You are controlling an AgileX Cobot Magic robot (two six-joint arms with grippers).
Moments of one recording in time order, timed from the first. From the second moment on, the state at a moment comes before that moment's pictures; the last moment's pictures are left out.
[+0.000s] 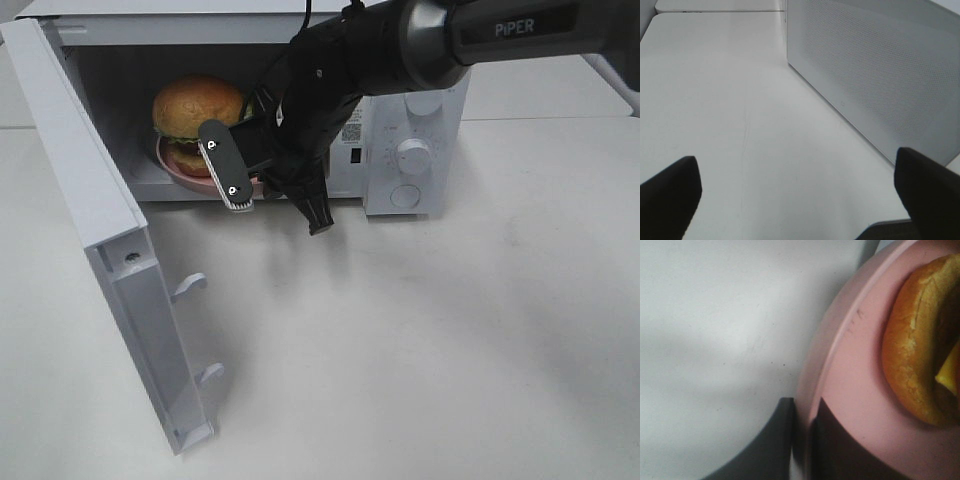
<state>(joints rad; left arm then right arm) -0.04 0.00 -0.52 -0.09 1.09 0.03 0.66 2.19 -1.64 -0.11 0.46 -1.34</state>
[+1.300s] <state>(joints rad) -0.04 0.00 -0.52 -0.09 1.09 0.03 0.68 1.83 -1.12 -0.03 0.24 -1.50</state>
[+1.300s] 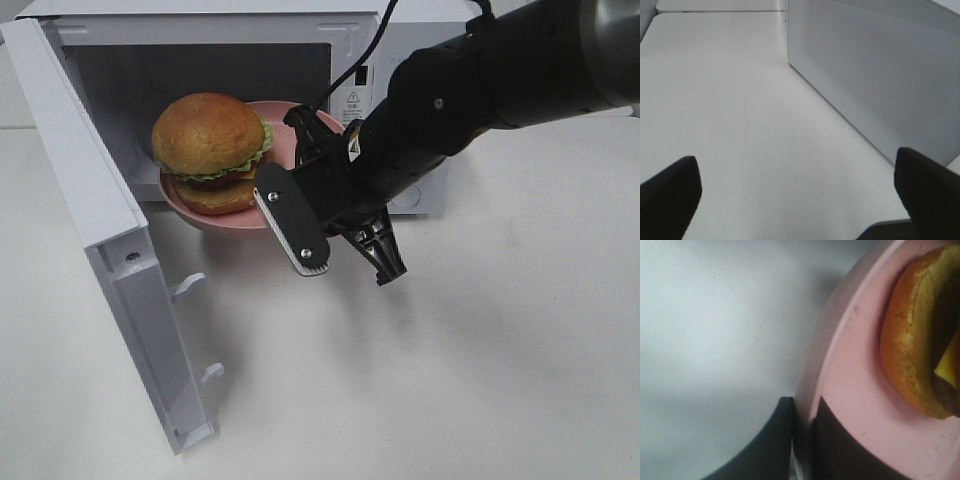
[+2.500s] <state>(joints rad) -0.04 0.00 -0.52 -0.09 1.09 0.03 0.67 1.33 -0.59 -0.03 0.17 -1.46</state>
